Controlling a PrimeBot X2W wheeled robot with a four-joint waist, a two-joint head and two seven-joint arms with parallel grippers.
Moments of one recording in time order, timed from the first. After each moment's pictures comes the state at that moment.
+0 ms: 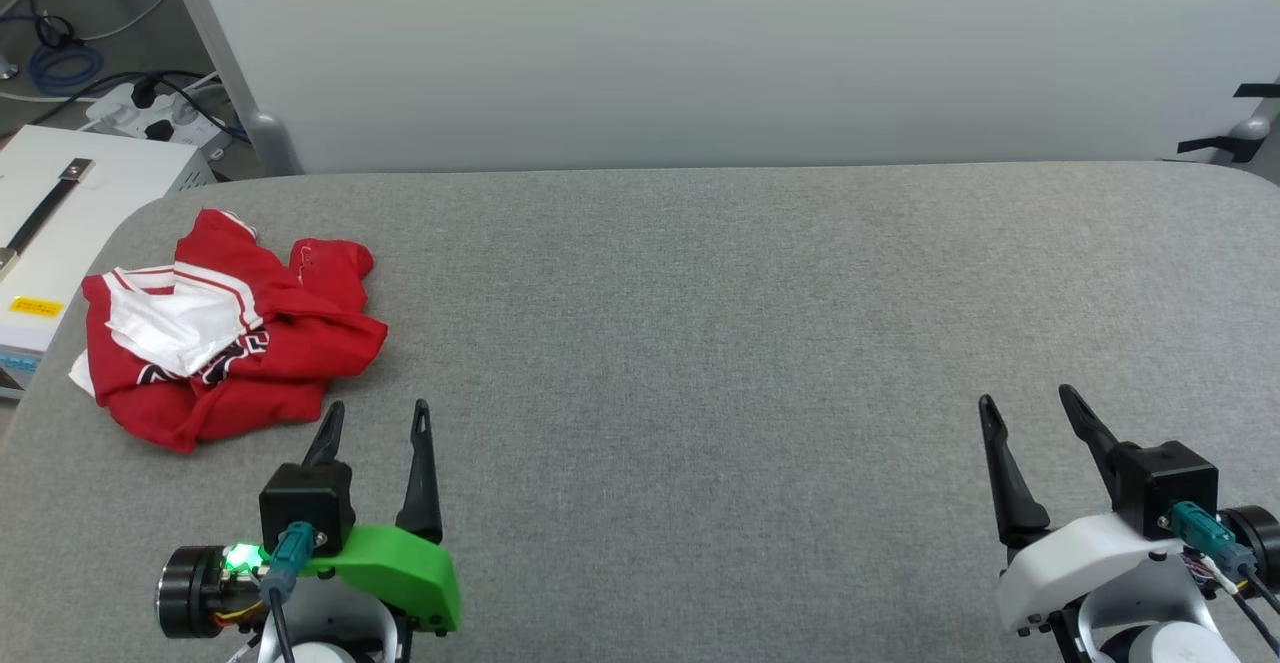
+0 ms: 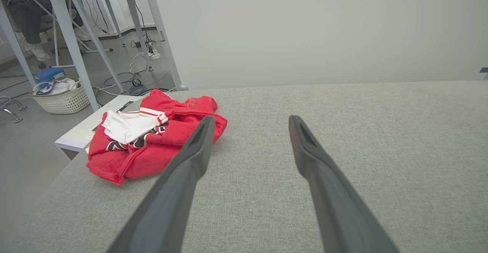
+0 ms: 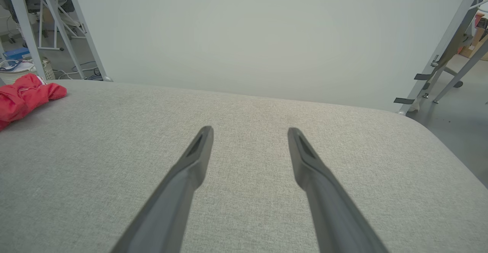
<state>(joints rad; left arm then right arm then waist) 0.02 0.06 -0.01 0.00 -0.01 0.02 -0.02 0.02 -0.05 -0.01 -0.02 0.03 0.13 -0.03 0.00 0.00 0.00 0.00</state>
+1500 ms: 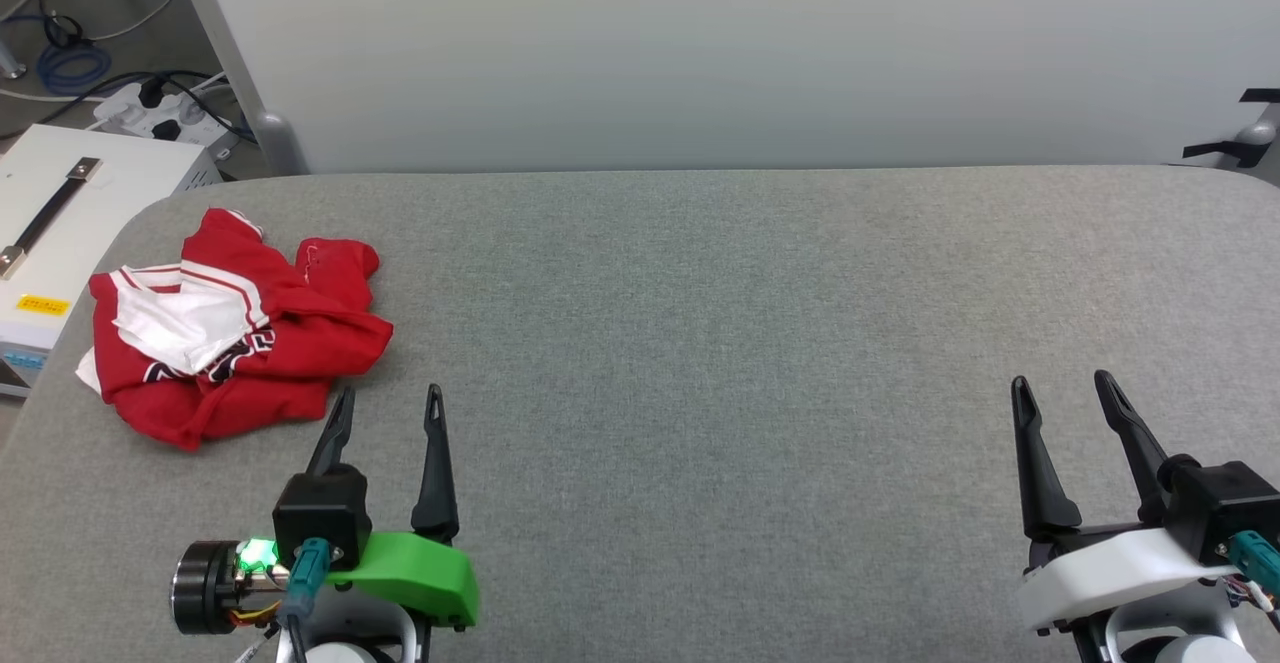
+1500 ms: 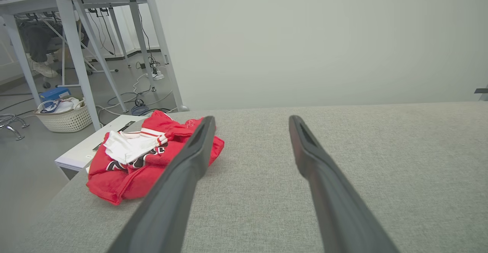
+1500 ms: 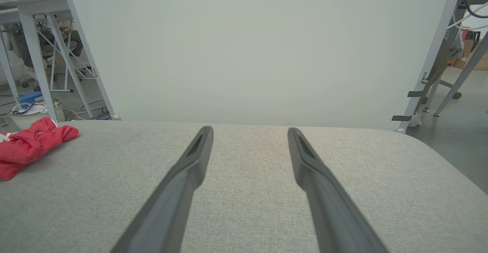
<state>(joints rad) 0.02 0.06 -0.06 -0.01 -0.01 0.06 -0.12 0.05 -0.05 -0.03 -0.09 0.11 0.13 -0.12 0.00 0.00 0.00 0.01</state>
